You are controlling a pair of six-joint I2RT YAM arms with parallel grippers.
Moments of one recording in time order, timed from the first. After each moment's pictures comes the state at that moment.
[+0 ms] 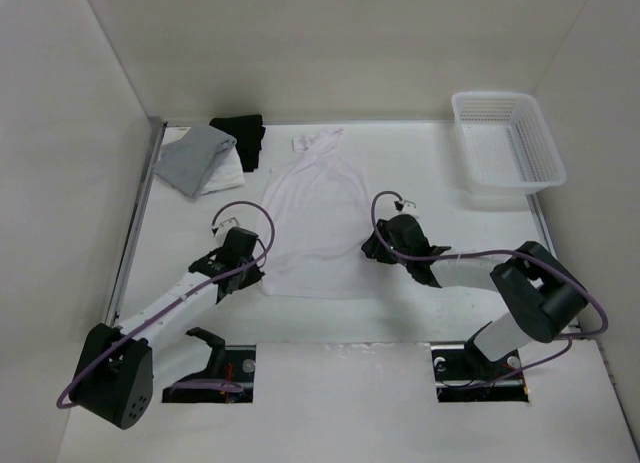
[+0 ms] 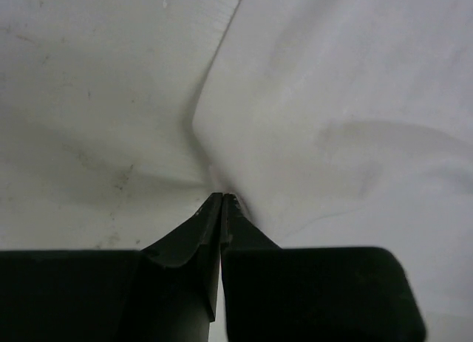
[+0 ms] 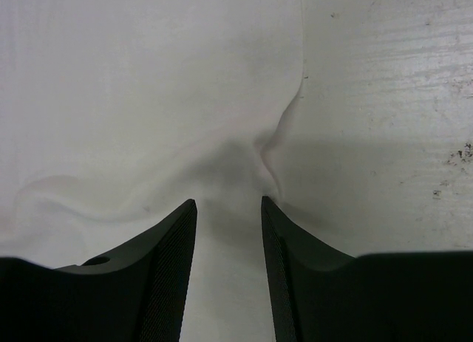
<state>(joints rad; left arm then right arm) -0.43 1.05 0.46 -0.40 -0.24 -0.80 0.64 1.53 0.56 0.30 0.14 0.77</state>
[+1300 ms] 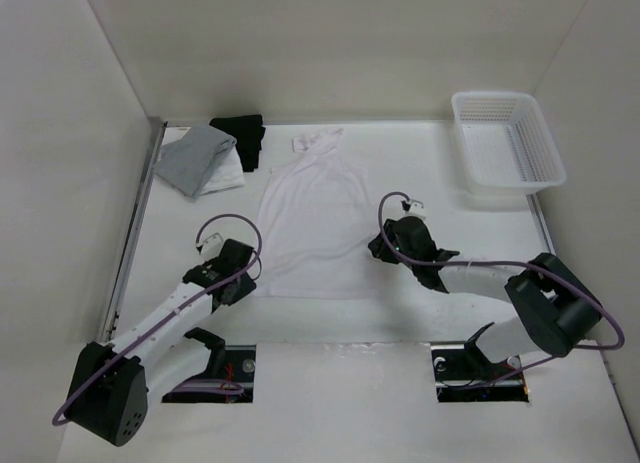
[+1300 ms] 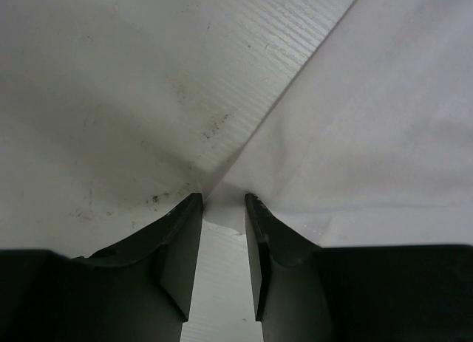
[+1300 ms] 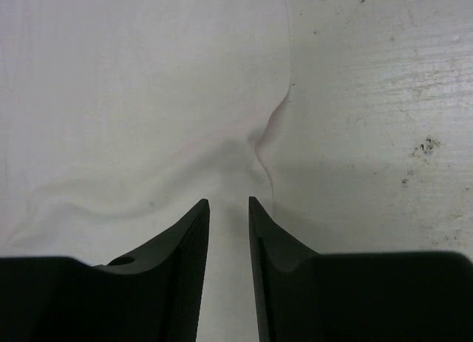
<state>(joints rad) -0.43 0.94 0.42 -0.61 -0.32 -0.98 0.64 1.44 0.52 0.31 0.17 0.76</state>
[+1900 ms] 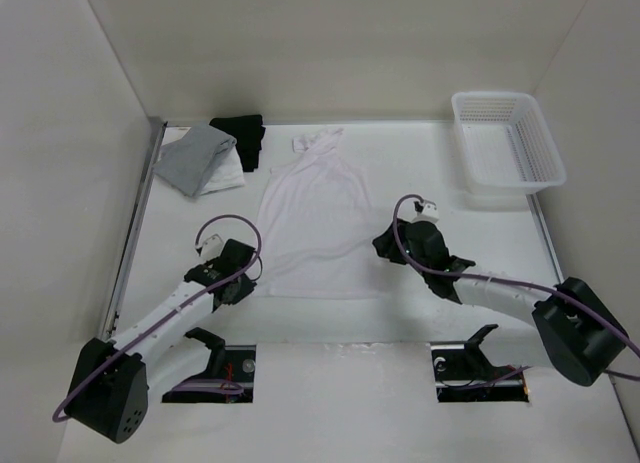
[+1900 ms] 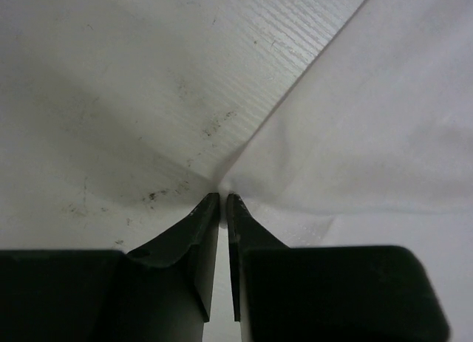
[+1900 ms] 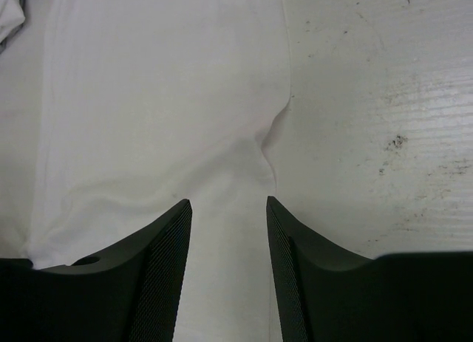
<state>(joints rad) -0.43 0.96 0.42 -0.61 -0.32 -1.03 0.64 1.26 0.46 0.29 0.21 0.76</state>
